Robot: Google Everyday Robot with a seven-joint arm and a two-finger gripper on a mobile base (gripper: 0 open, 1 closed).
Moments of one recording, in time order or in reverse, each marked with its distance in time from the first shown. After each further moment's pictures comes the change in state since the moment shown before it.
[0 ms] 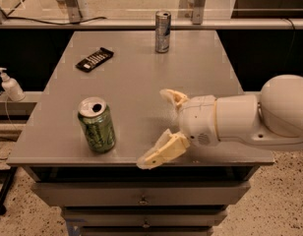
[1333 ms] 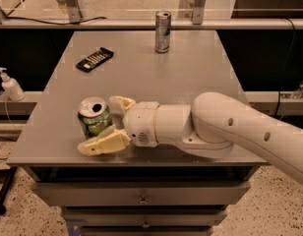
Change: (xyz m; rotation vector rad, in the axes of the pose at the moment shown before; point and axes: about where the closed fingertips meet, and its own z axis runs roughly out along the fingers) arm -0.035 0.009 0.113 -0.042 -0.193 0.121
